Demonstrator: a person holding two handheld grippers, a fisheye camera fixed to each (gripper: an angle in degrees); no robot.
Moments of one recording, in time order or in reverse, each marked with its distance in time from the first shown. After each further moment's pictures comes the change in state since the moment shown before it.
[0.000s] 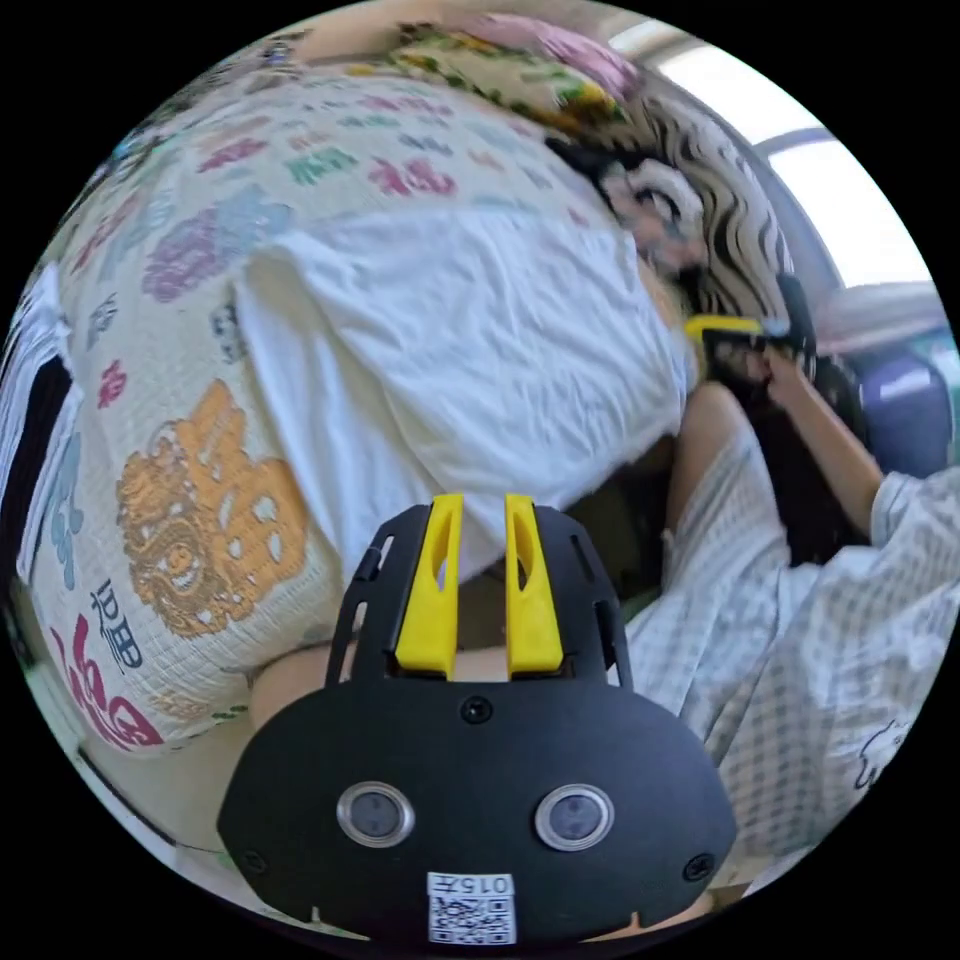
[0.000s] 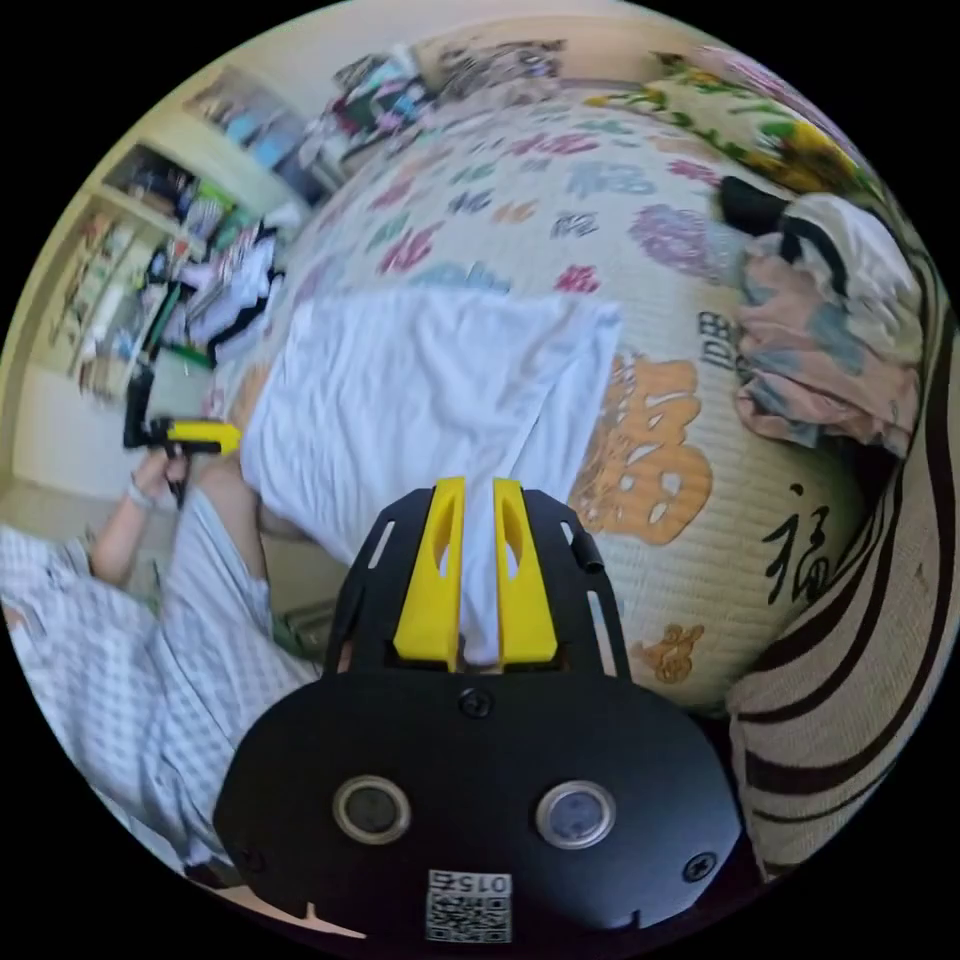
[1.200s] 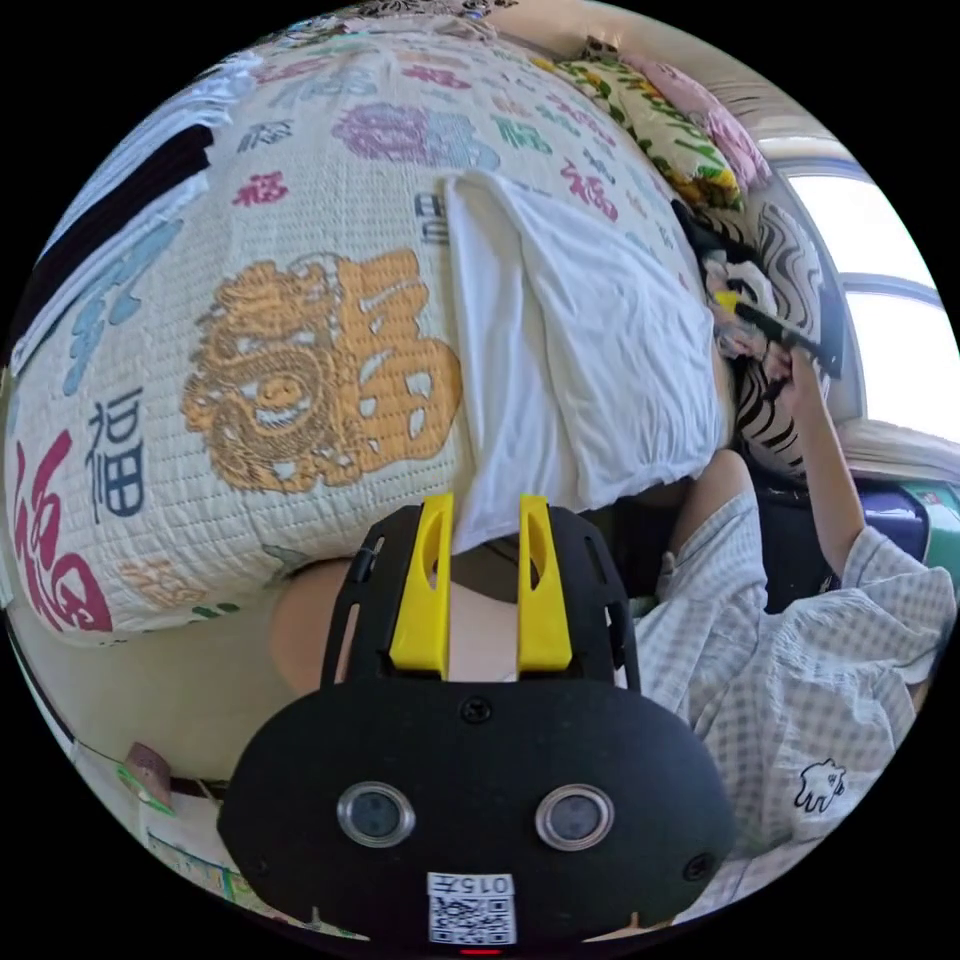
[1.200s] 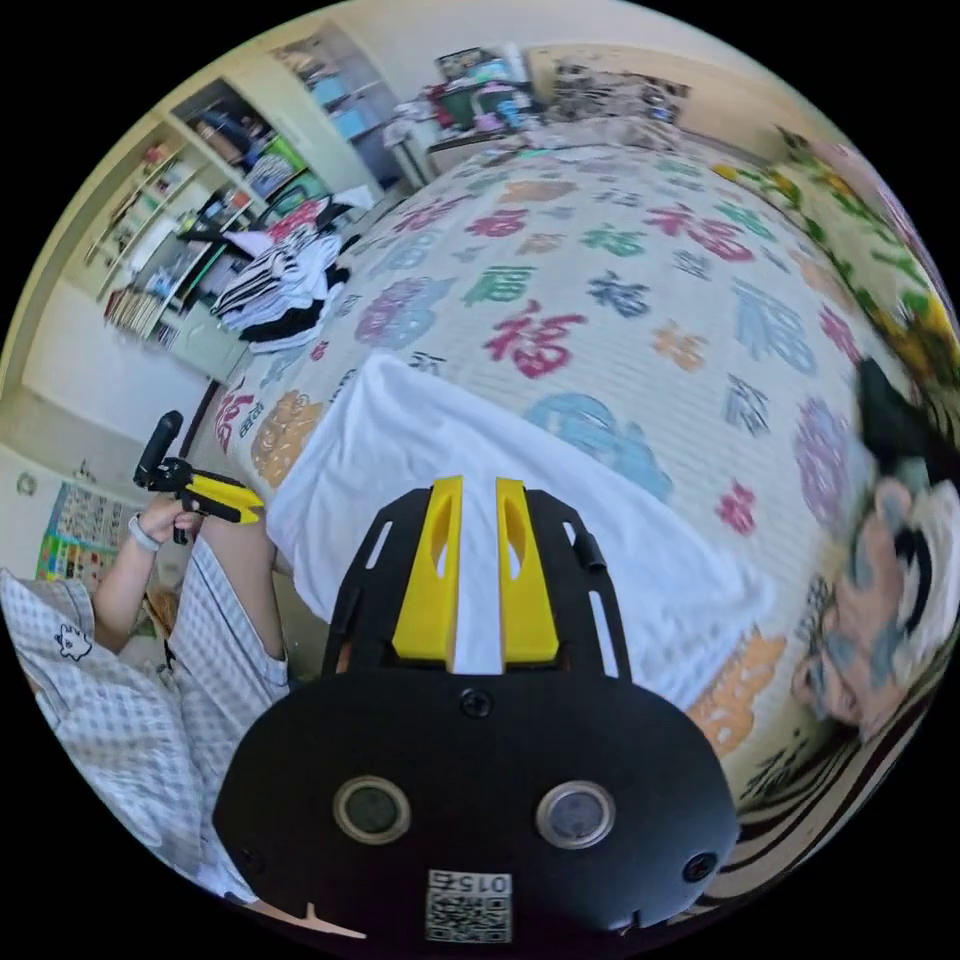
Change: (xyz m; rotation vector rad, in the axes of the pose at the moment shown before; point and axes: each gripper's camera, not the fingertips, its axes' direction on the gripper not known) left arm -0.108 0.151 -0.008 -0.179 0.053 -0.229; right arm -0.195 -0.164 0.155 -0.016 0.005 -0.291
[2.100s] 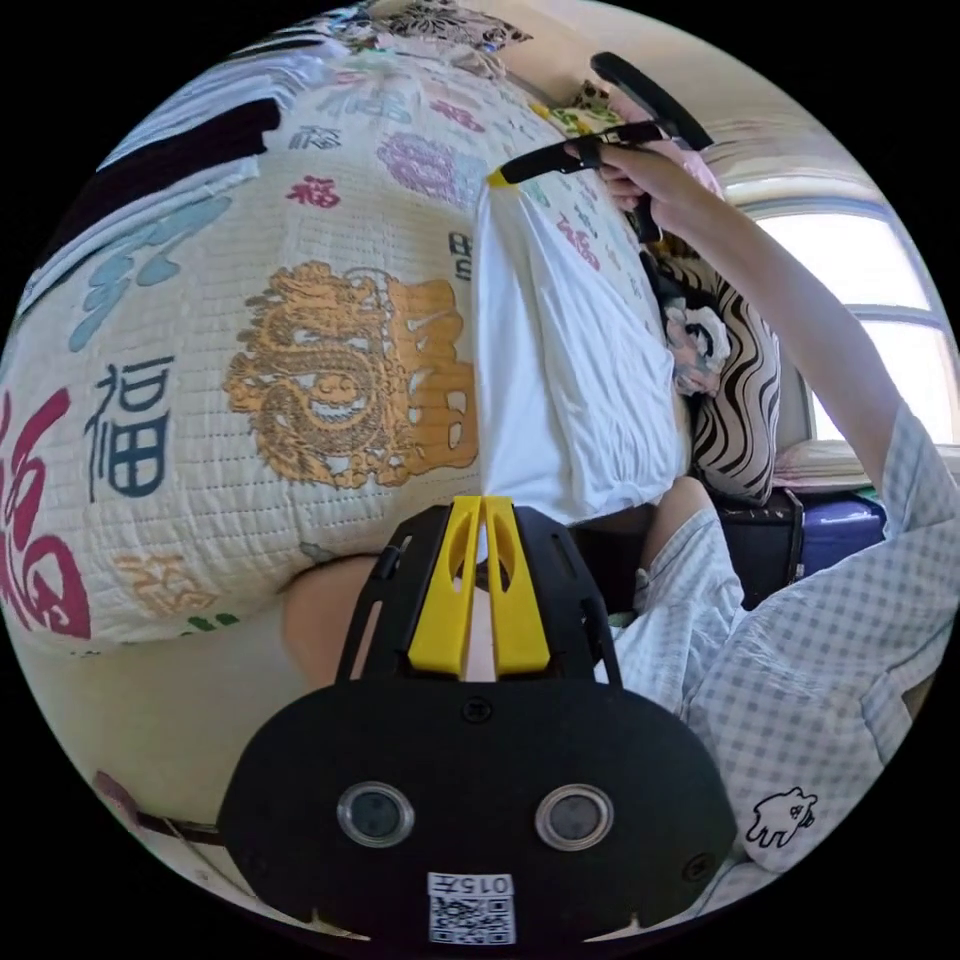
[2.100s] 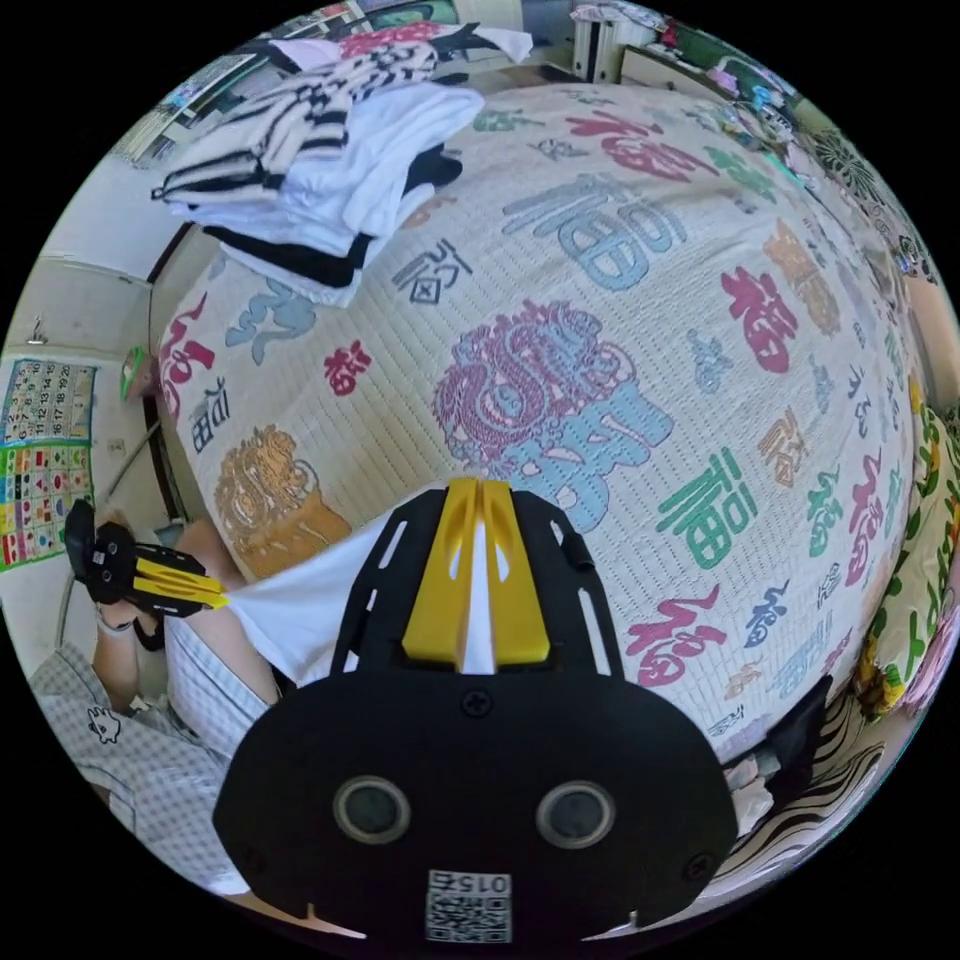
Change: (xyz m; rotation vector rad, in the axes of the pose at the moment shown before) left arm -0.021 0.039 -0.020 0.231 0.141 -0.022; right arm -0.182 -0.275 0.186 -0.396 0.152 -0.348
